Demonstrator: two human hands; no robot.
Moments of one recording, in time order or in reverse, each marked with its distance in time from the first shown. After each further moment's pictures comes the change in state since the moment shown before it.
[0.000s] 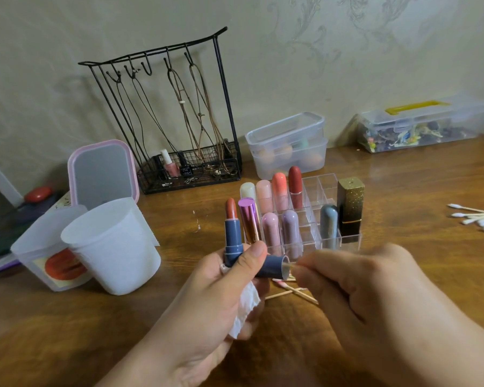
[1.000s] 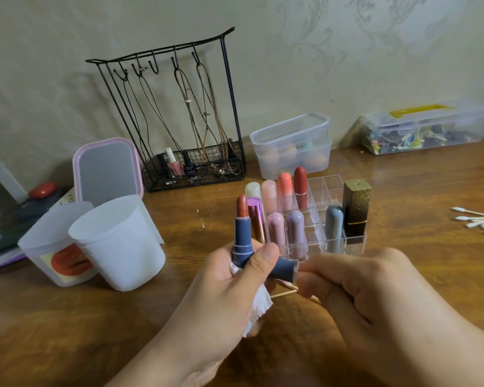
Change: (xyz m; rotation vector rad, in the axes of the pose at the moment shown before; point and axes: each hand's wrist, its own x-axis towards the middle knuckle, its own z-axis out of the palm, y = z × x) left_hand 0.002 -0.005 -0.007 0.413 0.069 0.230; right_hand 0.002 -0.002 0.000 0.103 -0.080 0.034
